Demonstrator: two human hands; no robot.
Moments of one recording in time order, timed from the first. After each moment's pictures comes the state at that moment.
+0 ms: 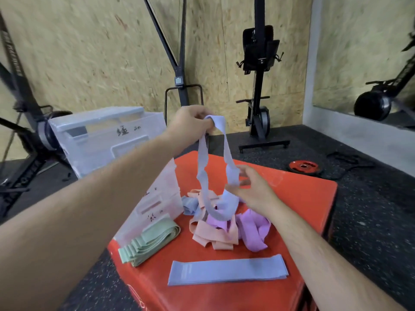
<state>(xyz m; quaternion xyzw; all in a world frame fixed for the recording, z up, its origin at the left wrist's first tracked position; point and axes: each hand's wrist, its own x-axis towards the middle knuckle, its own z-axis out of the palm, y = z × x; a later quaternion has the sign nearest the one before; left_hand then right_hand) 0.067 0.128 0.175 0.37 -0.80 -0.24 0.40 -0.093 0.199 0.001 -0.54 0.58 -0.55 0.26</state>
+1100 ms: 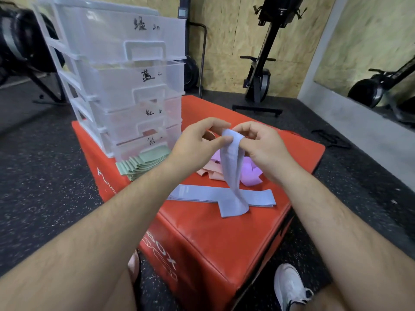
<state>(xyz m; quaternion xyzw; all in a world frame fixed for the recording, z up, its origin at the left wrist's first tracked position) 0.138 0.217 -0.012 0.31 -0.75 -0.36 0.45 -0.023 0.281 0.002 -0.58 0.58 -0.52 0.25</state>
